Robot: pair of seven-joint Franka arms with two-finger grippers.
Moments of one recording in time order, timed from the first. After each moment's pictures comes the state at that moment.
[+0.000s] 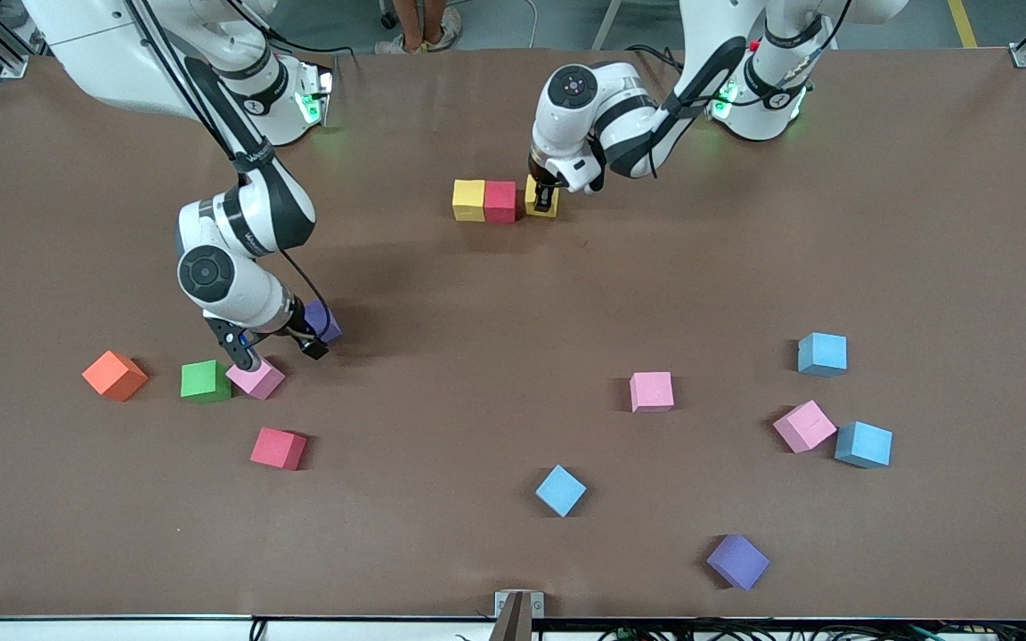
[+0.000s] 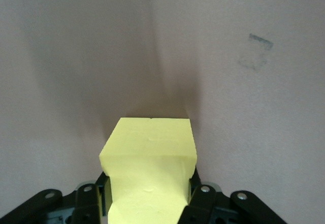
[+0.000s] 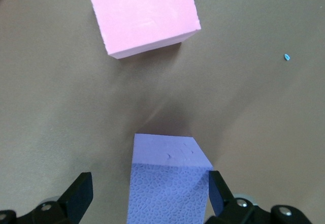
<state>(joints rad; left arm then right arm) -0.45 0.40 -0.63 -2.34 0.19 2.70 -2.65 0.03 0.37 0.22 -2.15 -0.09 2.39 1.22</state>
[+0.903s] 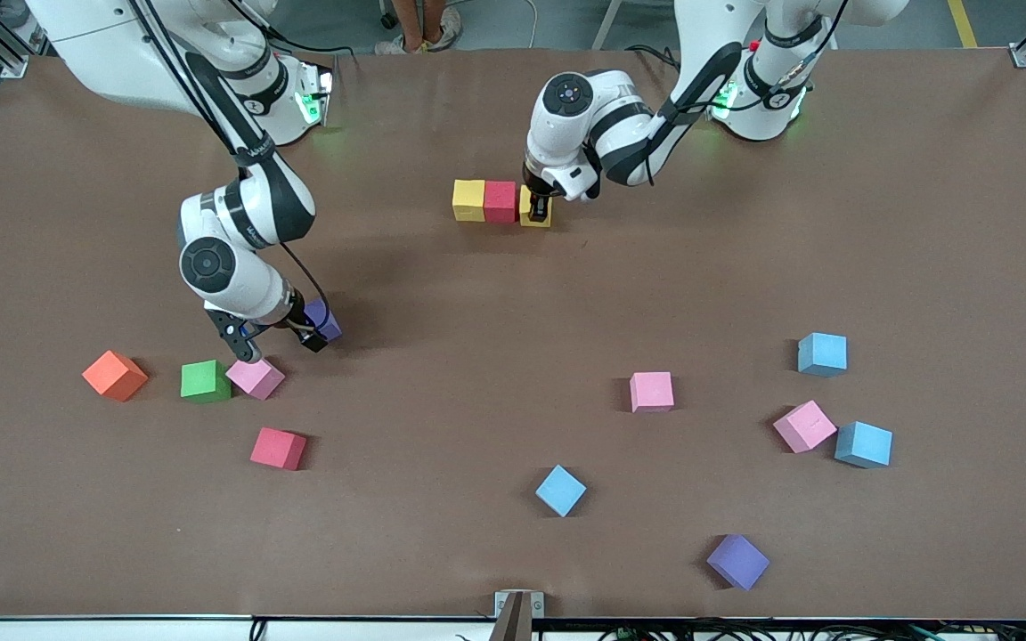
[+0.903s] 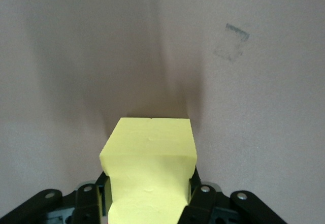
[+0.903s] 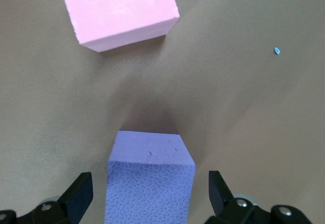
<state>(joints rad) -0.46 0.43 -0.60 -2.28 0.19 2.70 -2.68 0.03 0.35 0.22 -2.21 -0.09 2.42 1.22</state>
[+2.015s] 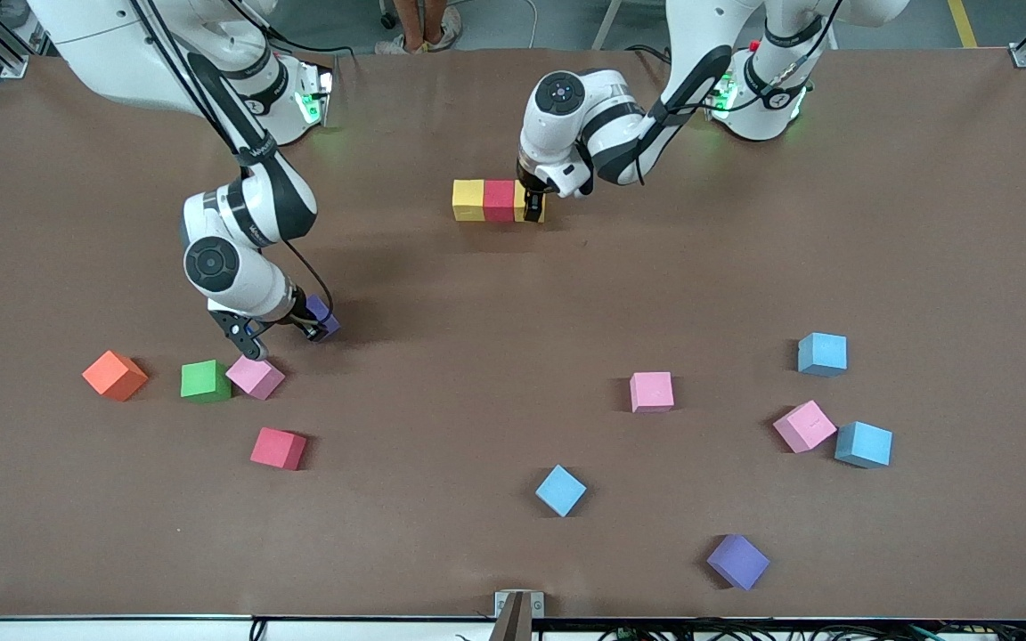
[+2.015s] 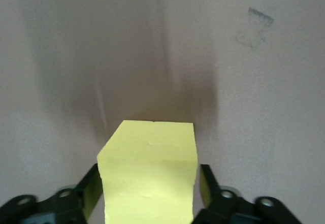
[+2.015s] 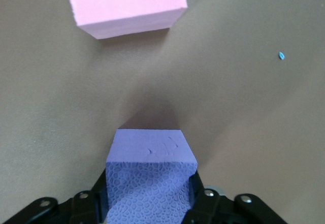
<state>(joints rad) -0.48 0.46 -0.60 -2.27 0.19 2.70 -2.71 0.03 0.35 0.22 -2.22 -0.09 2.42 1.12</state>
